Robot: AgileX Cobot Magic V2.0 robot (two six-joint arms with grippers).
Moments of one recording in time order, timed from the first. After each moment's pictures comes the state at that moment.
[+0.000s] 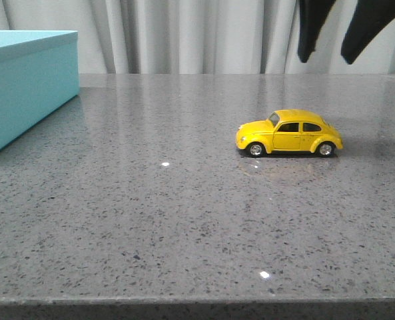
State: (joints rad) left arm 0.04 0.51 -0.38 -0.09 -0.01 0.05; right arm 0.52 1.54 -1.43 -0.10 1.10 0.60
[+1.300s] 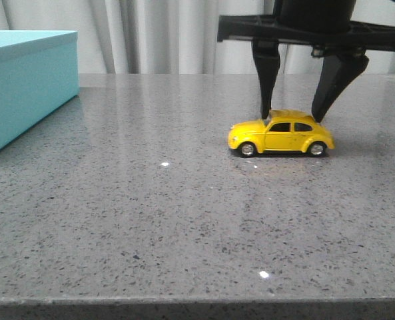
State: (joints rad) left arm 0.00 0.51 -0.38 -0.09 -0.01 0.05; right arm 0.53 1.72 -1.46 -0.05 1.09 0.68
